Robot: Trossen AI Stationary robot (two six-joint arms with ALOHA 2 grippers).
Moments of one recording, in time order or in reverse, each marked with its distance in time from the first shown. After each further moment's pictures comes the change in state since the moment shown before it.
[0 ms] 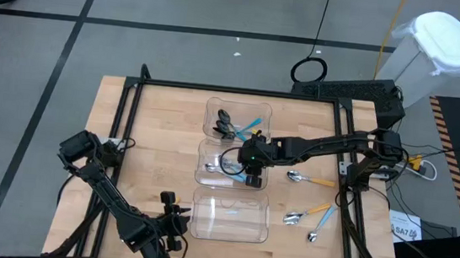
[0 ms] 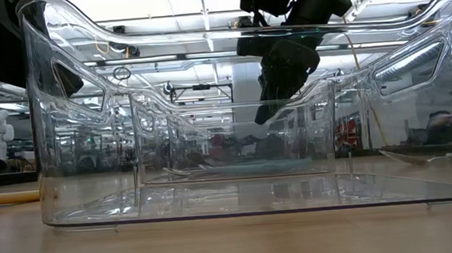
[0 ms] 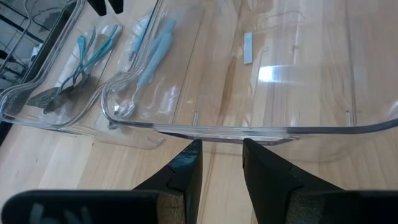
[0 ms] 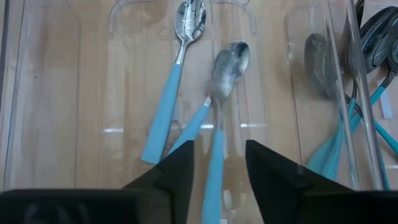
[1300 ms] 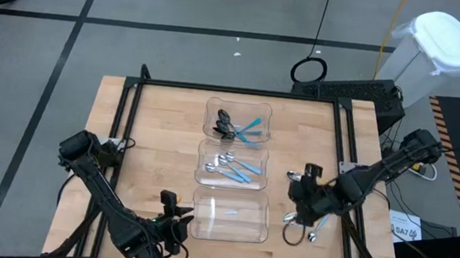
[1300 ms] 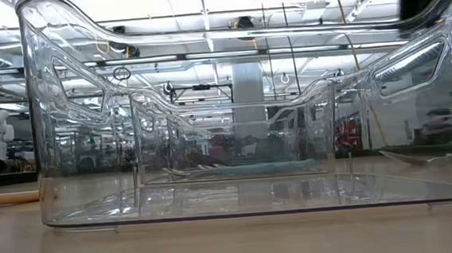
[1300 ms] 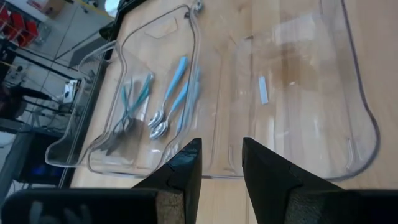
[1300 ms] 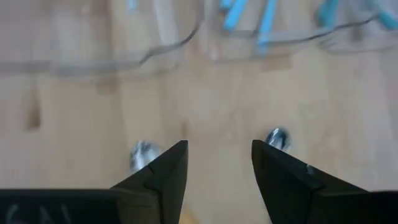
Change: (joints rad) left arm -0.006 -0.002 0.297 -0.313 -0.067 0.157; right arm 0.579 -0.406 0.001 -0.702 0.261 0.655
